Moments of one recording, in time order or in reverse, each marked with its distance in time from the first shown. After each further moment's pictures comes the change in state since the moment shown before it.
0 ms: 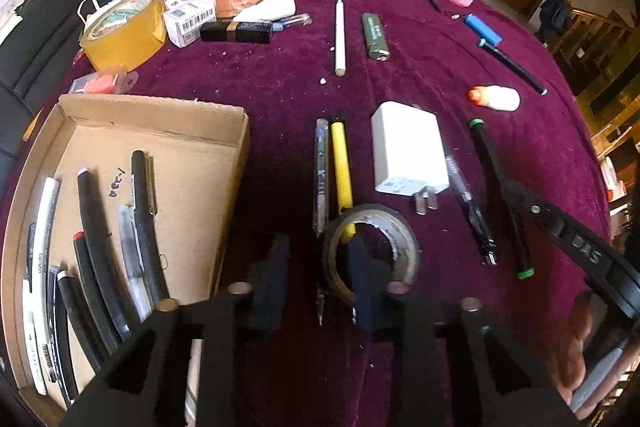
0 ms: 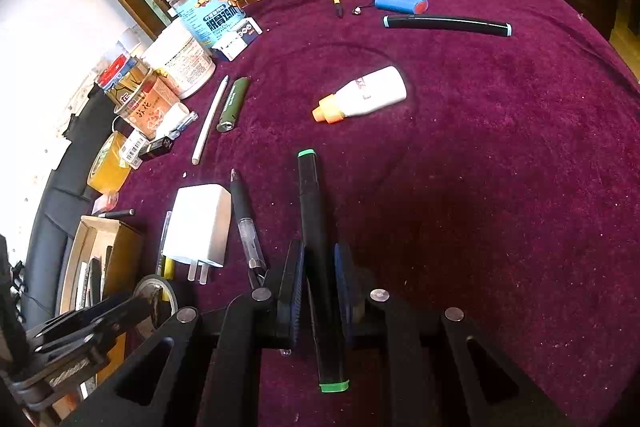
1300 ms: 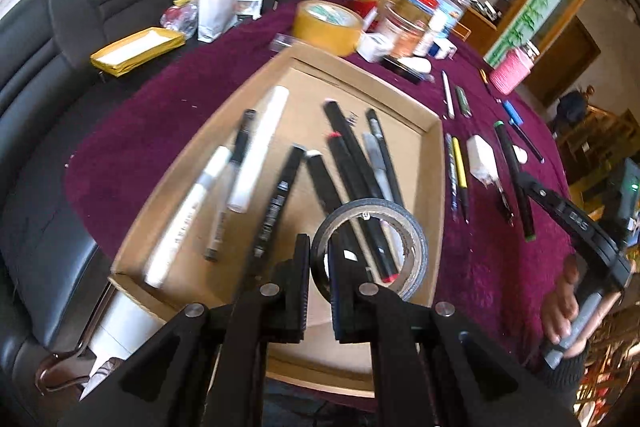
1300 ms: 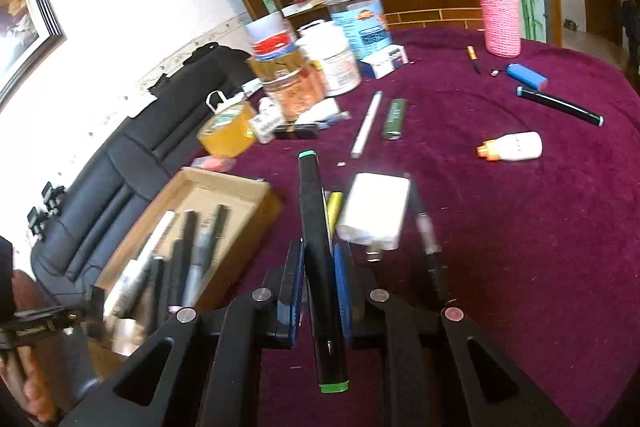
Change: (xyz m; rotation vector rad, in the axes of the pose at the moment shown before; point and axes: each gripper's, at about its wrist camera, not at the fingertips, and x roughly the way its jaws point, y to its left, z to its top) left arm -0.127 0.179 -0.122 -0.289 -0.164 -0.050; right arm -0.042 0.105 -0.042 -0.289 -0.101 0.221
